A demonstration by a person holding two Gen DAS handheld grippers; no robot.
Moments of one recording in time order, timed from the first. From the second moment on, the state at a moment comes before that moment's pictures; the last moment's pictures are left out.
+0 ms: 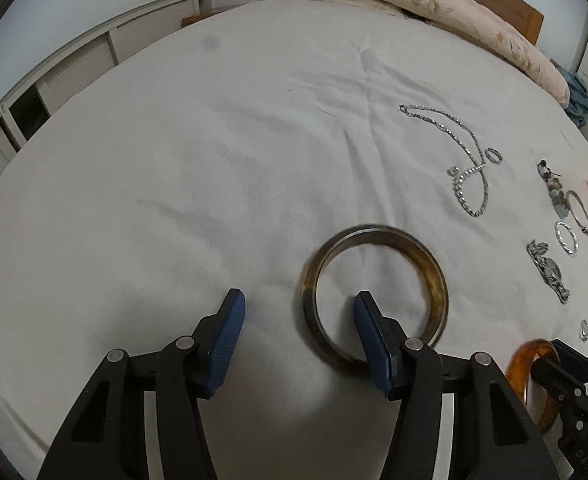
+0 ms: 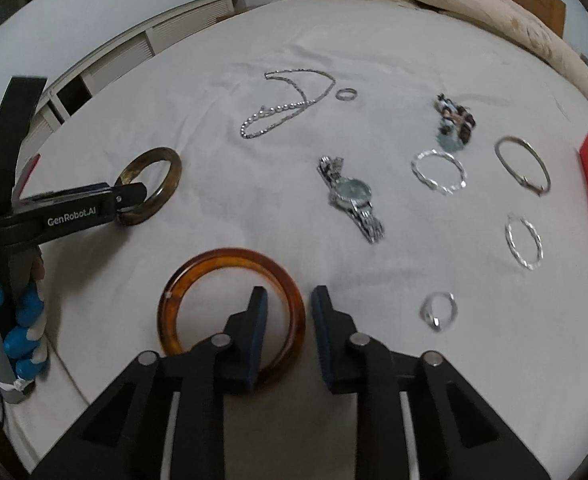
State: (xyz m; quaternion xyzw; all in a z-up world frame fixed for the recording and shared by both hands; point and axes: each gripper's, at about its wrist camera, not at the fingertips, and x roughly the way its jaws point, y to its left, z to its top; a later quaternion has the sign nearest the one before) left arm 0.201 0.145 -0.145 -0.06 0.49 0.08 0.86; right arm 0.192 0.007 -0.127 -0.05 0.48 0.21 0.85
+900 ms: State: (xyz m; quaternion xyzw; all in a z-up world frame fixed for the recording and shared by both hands) left arm 0.157 0.055 -0.064 0.00 0.44 0.06 0.90; right arm 0.117 -0.091 -0.061 -0.01 0.39 0.16 0.90
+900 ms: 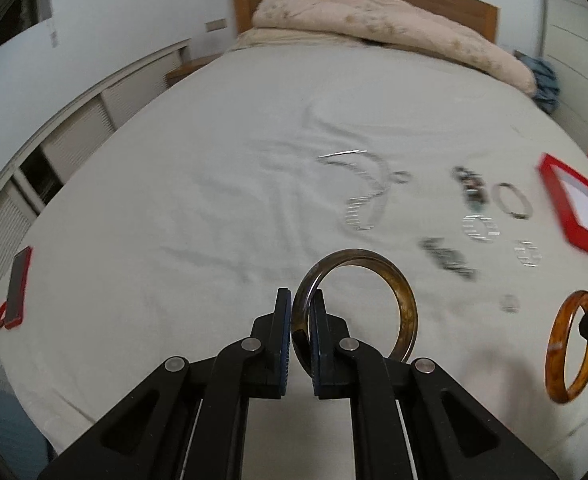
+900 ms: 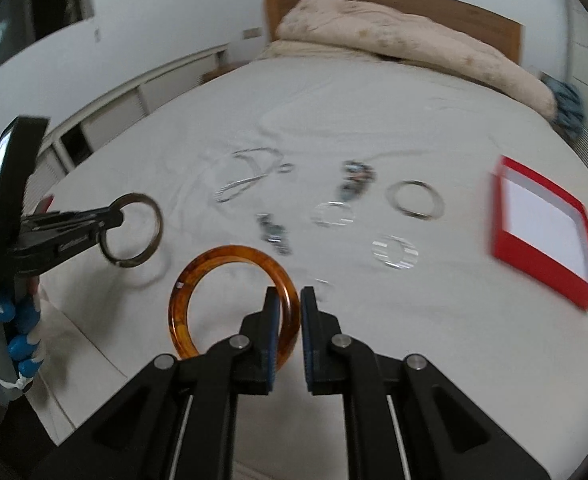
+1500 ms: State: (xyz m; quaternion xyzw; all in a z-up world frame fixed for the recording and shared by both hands) left arm 0.291 -0.235 -0.039 0.03 0.44 -0.15 0.89; right arm 0.204 -0.366 -0.040 0.05 0.37 -0.02 0.93
